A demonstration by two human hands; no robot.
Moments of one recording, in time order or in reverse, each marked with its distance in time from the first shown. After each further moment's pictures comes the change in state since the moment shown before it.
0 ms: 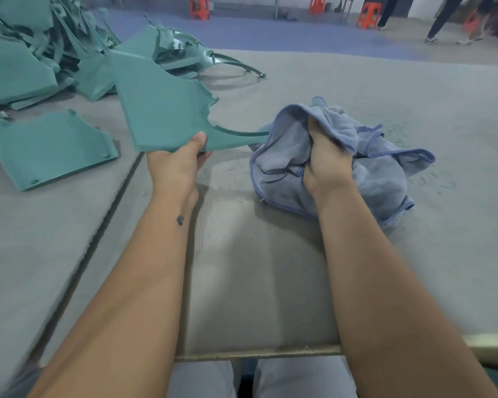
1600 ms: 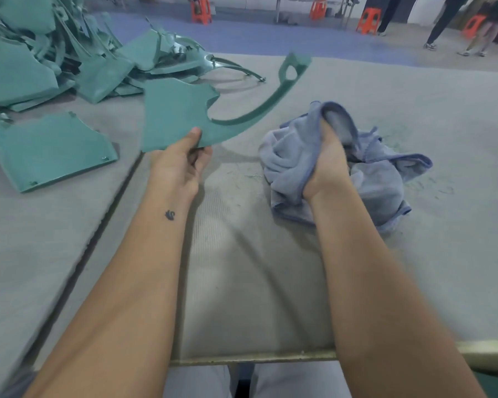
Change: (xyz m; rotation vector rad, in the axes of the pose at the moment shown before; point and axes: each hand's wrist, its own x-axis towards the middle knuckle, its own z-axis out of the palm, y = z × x) left_hand 0.011 0.005 0.005 -0.236 -0.065 -0.250; right_hand -0.012 -0.012 0.006 0.066 -0.133 0.270
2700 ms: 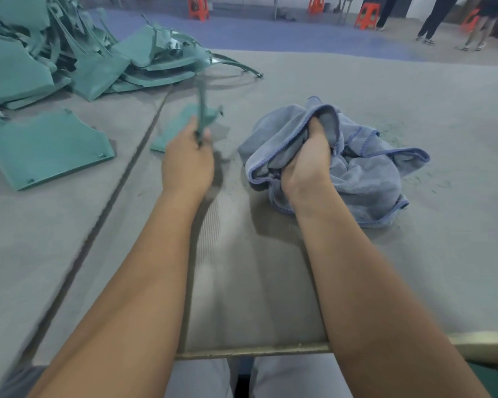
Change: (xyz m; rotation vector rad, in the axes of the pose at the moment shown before) left_hand -0.002 -0.016 -0.007 1.338 -0.020 0.622; right_hand -0.004 0.013 0.020 0.268 0.199 0.005
